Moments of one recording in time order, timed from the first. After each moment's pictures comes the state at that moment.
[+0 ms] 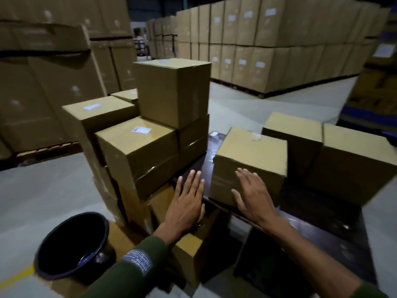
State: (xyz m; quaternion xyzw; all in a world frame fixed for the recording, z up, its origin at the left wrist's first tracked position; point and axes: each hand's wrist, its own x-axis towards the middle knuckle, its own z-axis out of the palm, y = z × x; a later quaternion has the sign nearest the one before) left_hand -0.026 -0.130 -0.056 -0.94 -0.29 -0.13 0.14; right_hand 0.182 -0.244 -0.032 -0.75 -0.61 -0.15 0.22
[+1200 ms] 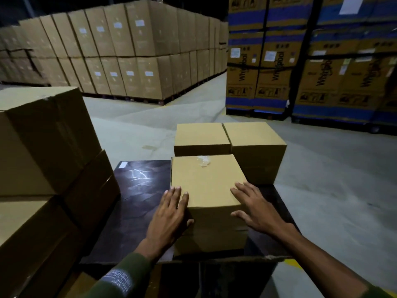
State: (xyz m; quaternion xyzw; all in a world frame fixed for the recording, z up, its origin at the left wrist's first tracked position) left_hand 0.191 -0.066 -0.061 -0.98 -0.04 -0.20 0.07; right_hand 0.352 -0.322 -0.045 -0.90 -0.41 -0.04 0.16
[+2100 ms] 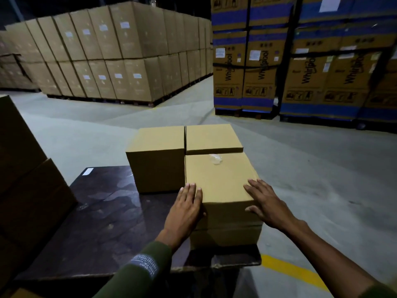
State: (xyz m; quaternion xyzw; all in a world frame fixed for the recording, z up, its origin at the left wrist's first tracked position) left_hand 0.346 -0.250 -0.069 -0.98 0.01 -0.19 0.07; right_hand 0.486 -0.512 -0.051 -0.92 -0.36 -0.04 0.16
